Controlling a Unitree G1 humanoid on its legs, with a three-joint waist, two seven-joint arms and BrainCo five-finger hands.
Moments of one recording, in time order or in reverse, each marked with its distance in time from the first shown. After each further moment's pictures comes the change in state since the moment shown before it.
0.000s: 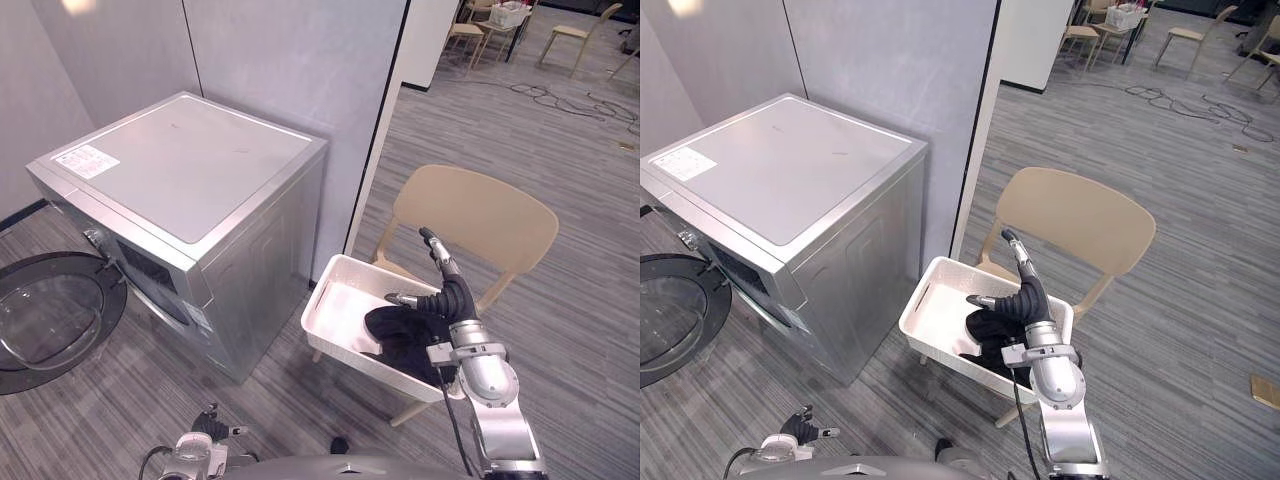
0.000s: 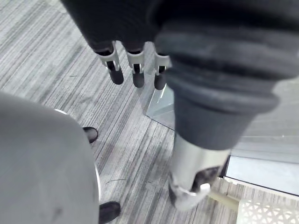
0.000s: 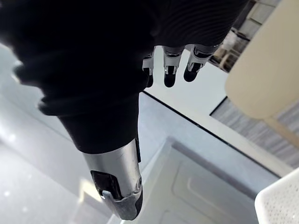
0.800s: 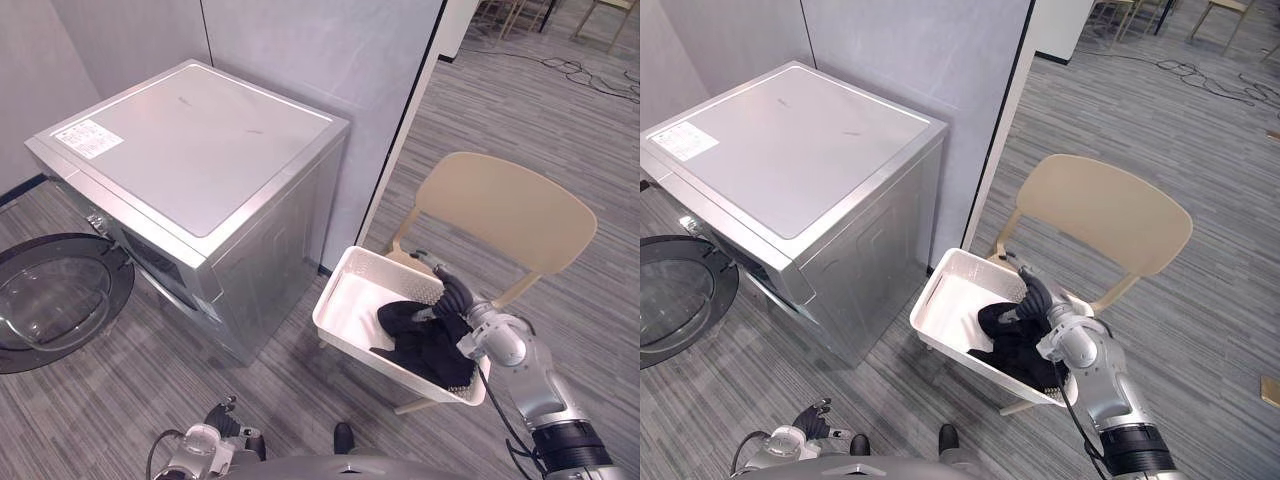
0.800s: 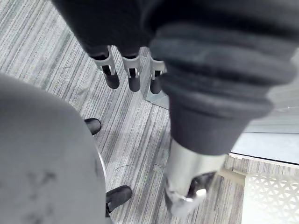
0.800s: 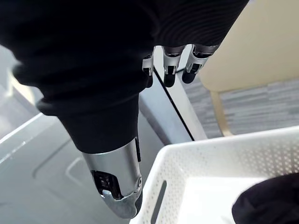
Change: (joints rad) left arm 0.002 0.020 -0.119 -0.040 0.000 0.000 -0.084; right arm -0.144 -0.298 0.103 0.350 -0.153 0.036 0.176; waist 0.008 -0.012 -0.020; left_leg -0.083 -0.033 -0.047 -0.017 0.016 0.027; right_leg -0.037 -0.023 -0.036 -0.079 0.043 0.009
